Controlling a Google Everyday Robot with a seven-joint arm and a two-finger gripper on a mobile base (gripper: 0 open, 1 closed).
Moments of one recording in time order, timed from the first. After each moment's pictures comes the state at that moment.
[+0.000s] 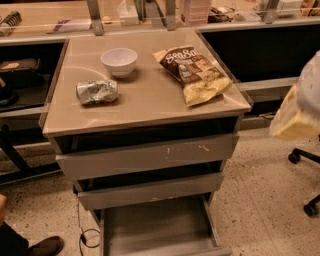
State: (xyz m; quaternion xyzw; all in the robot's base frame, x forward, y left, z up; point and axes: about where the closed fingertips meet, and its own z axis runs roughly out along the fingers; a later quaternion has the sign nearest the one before) arm 0.413 -0.223 0.941 -0.59 0.79 -0.03 0.14
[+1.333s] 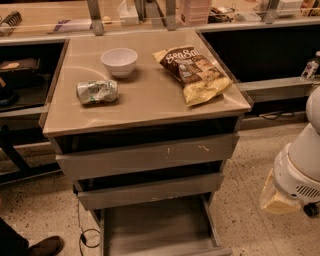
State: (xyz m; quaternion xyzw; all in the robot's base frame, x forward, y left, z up) arm 0.346 -0.240 0.779 -0.58 0.82 0.04 0.03
